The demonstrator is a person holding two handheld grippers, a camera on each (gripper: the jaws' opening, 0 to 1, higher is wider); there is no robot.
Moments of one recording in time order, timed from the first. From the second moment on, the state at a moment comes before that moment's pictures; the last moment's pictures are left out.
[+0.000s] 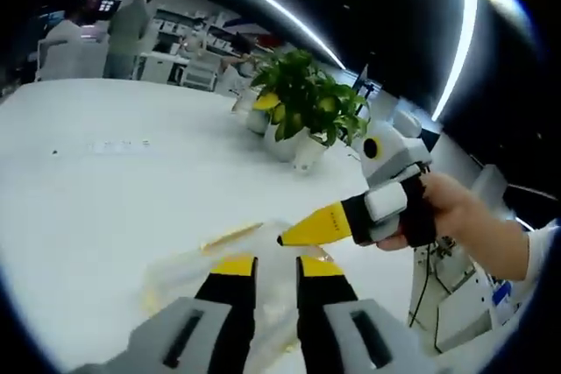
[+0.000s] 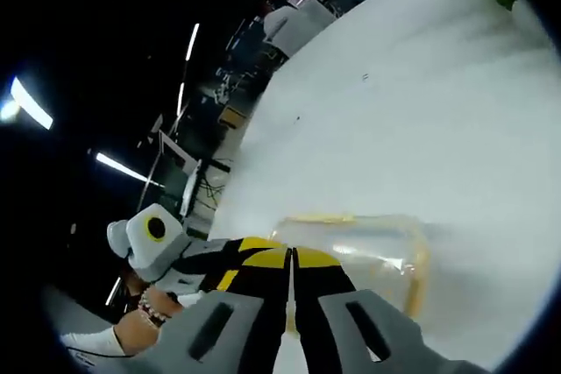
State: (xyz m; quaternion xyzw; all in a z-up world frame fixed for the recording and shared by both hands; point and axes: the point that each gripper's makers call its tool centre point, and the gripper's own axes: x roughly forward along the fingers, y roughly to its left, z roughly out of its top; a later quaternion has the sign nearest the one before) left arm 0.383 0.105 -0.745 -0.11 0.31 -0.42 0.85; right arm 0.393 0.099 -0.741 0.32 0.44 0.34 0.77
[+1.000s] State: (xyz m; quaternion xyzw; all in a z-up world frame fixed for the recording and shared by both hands) left arm 0.333 0.097 -0.760 -0.17 0.34 -0.47 0.80; right arm 0.434 0.098 -0.754 0.27 0.41 0.28 0.82
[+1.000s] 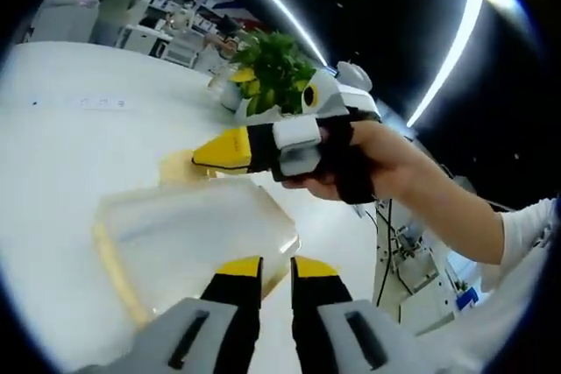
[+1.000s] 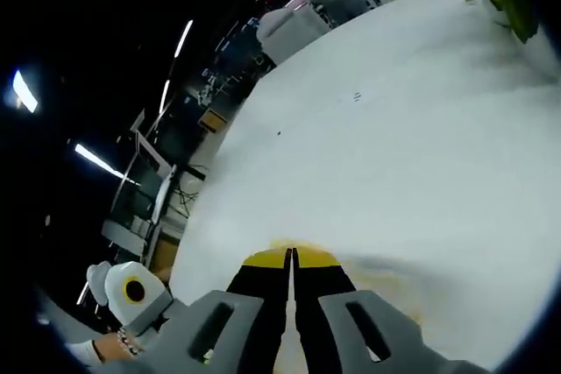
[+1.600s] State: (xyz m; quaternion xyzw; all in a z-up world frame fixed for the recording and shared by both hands) left arm 0.325 0.095 -0.737 -0.03 0.28 -0.53 0.80; right arm 0.417 0.113 -0.749 -0.03 0.44 0.42 0.79
